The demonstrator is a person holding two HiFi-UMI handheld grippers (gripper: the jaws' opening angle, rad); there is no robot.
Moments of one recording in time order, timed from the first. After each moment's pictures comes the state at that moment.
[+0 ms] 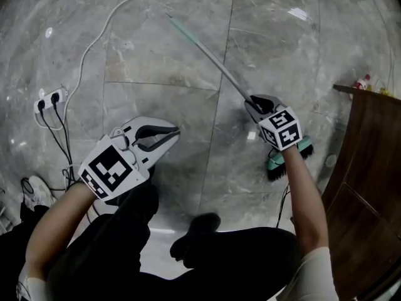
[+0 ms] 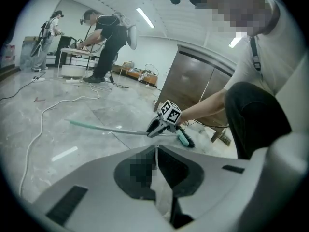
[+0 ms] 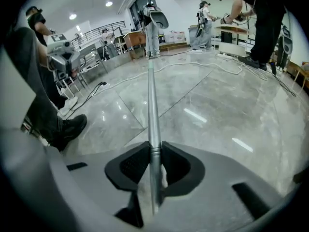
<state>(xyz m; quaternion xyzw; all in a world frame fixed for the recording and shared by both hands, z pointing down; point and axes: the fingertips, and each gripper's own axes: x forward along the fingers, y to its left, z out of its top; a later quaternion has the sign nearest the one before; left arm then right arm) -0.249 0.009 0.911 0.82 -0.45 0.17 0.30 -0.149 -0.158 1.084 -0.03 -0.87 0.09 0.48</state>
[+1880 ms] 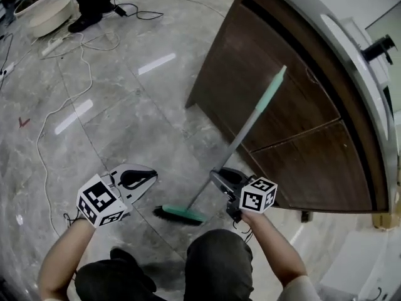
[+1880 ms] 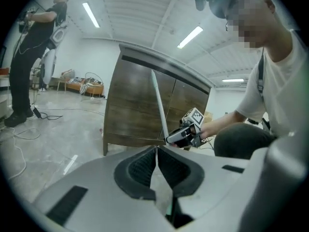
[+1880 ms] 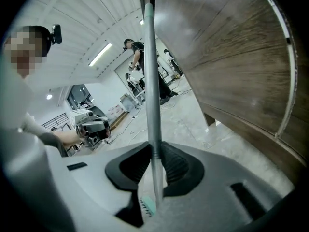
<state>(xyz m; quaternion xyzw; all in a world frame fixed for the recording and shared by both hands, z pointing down) -0.021 -0.187 0.717 0.96 -0.18 0.15 0.17 0.142 -0.204 0.787 0.35 -0.86 0.36 0.11</state>
